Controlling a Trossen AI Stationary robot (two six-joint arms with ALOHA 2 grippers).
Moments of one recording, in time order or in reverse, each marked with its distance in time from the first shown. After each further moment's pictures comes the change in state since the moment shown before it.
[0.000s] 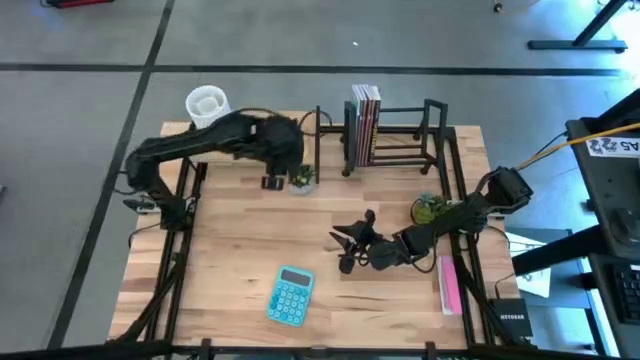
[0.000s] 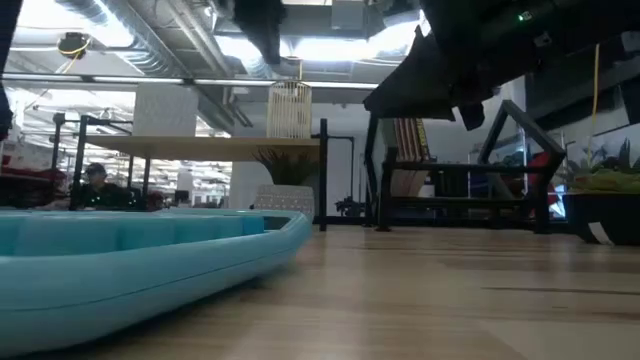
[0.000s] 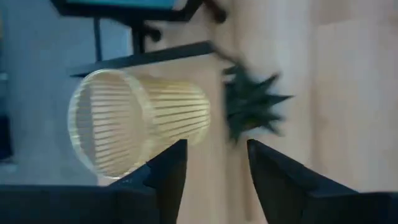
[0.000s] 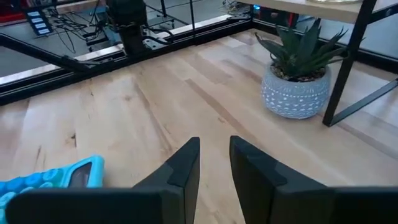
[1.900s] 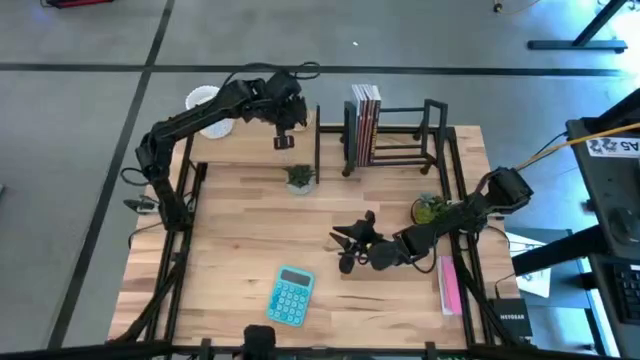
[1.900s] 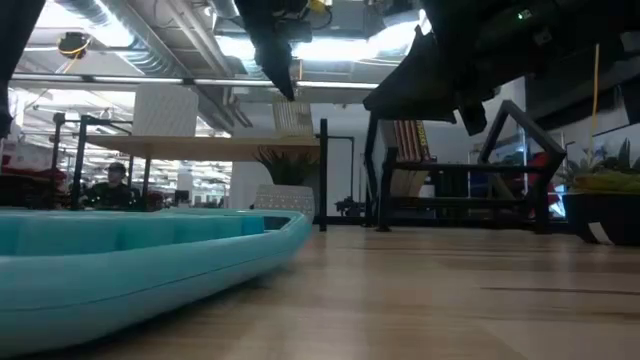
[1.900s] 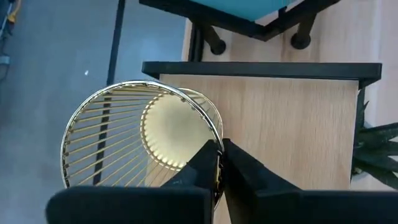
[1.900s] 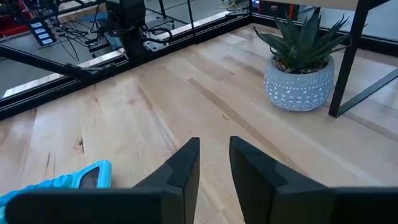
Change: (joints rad) left arm 0.309 0.076 0.000 0.234 0.188 0.113; right arm 0.001 0.000 0.000 0.000 -0.002 0.065
